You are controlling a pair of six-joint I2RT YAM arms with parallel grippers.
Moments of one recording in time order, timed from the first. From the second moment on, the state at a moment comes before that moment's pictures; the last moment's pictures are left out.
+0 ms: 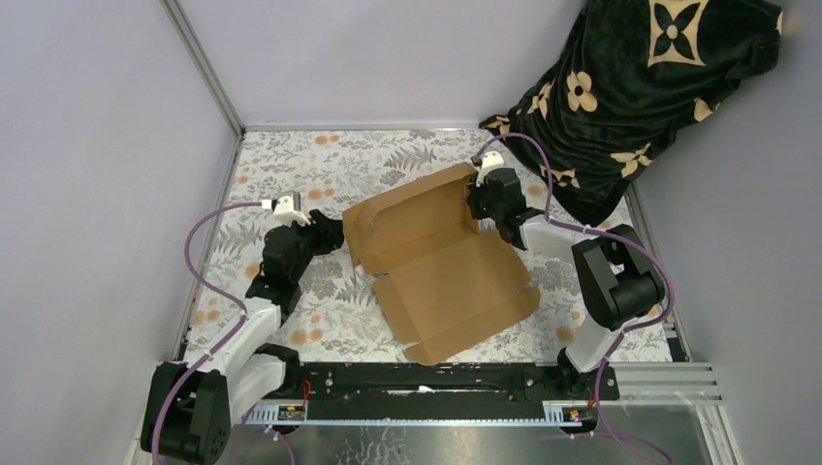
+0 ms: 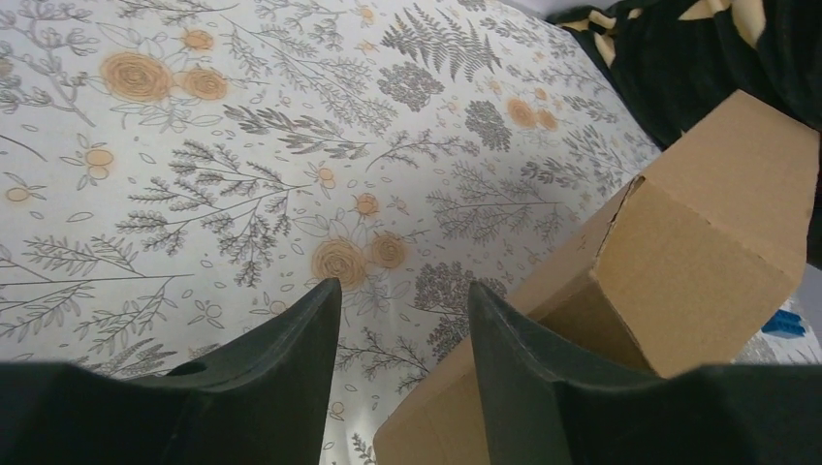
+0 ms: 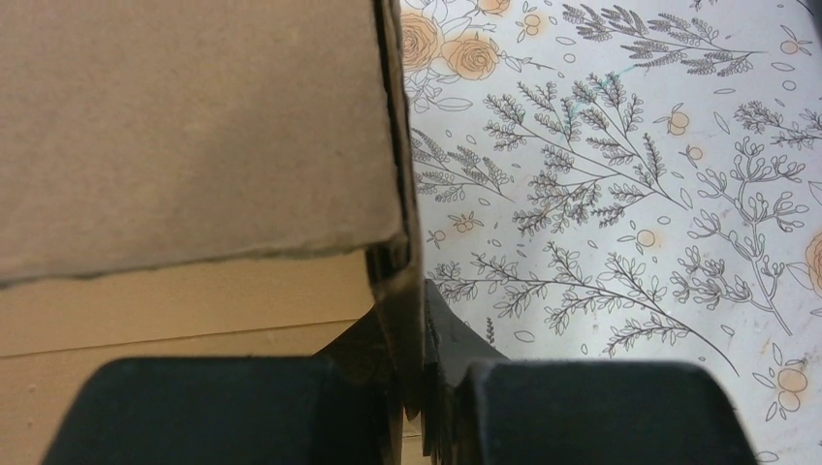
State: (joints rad) left arm -0.21 0.96 0.36 0.38 0.05 -0.49; right arm 0.43 1.71 0.92 0.27 0.02 0.11
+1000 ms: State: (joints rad) left arm -0.42 1.02 0.31 0.55 0.03 -0.58; right arm 0.44 1.76 0.99 0.22 0.10 0.24
